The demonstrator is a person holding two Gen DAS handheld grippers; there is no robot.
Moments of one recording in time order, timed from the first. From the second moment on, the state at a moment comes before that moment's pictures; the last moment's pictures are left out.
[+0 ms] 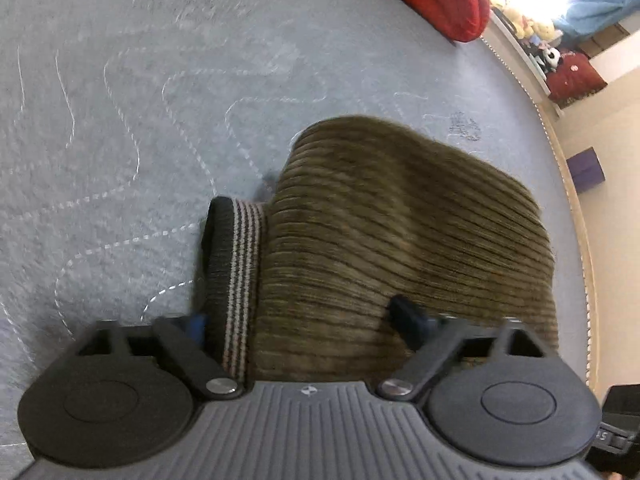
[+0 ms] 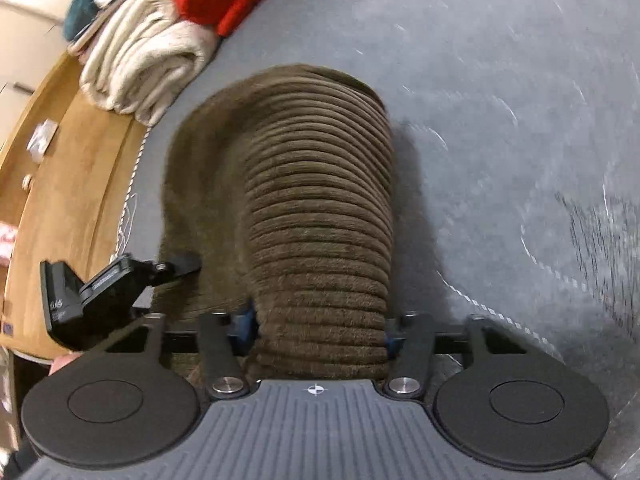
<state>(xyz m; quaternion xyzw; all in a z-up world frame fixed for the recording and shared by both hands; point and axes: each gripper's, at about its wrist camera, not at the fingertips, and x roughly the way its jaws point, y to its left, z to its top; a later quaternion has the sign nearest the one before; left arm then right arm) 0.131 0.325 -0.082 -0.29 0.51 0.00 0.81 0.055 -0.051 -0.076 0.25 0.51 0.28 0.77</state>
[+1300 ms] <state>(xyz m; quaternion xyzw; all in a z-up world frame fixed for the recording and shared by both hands) 0.183 0.043 -0.024 -0.12 0.43 -0.25 0.86 0.110 -0.243 -0.046 -0.10 0.53 0.19 0.82</state>
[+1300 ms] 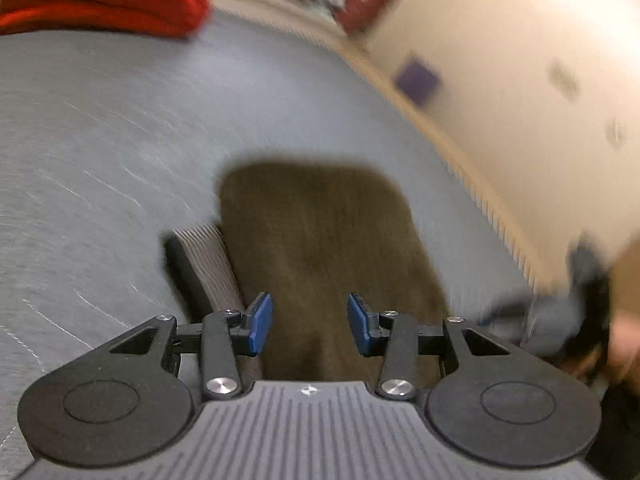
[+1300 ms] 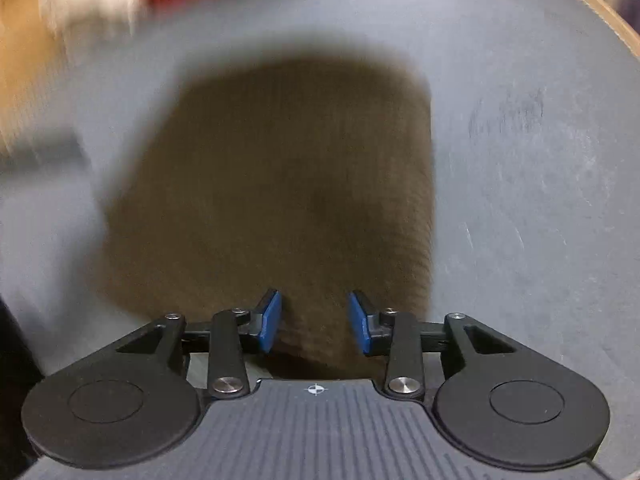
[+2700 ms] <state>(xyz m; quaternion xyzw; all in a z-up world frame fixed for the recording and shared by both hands) 0.075 0.038 0.046 -0.04 0.32 -0.04 0.95 0.173 -0.263 0.004 0.05 0.41 0.04 0.91</state>
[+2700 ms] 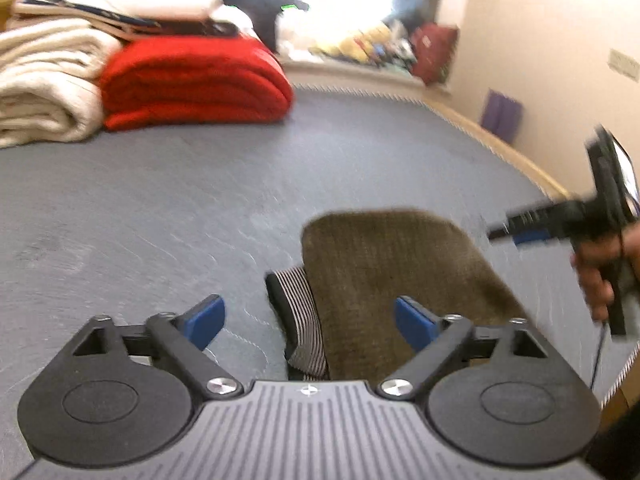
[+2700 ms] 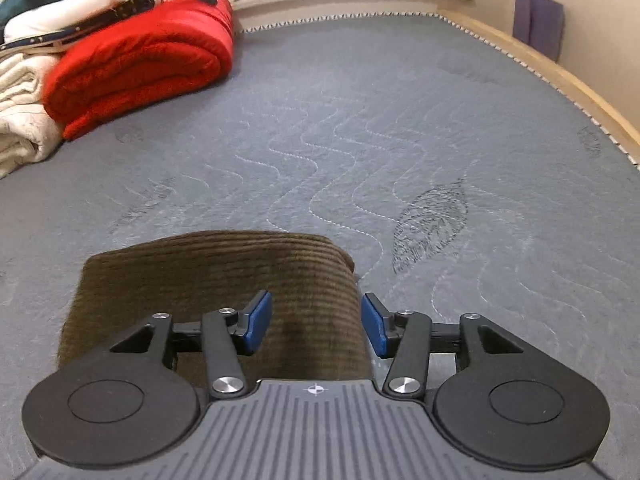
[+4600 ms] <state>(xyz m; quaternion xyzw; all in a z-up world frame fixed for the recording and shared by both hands) 0.060 -0.038 -0.005 -0.05 0.43 -0.01 0.90 0.002 -0.232 -0.007 -0.02 0.43 -0.02 0.90</state>
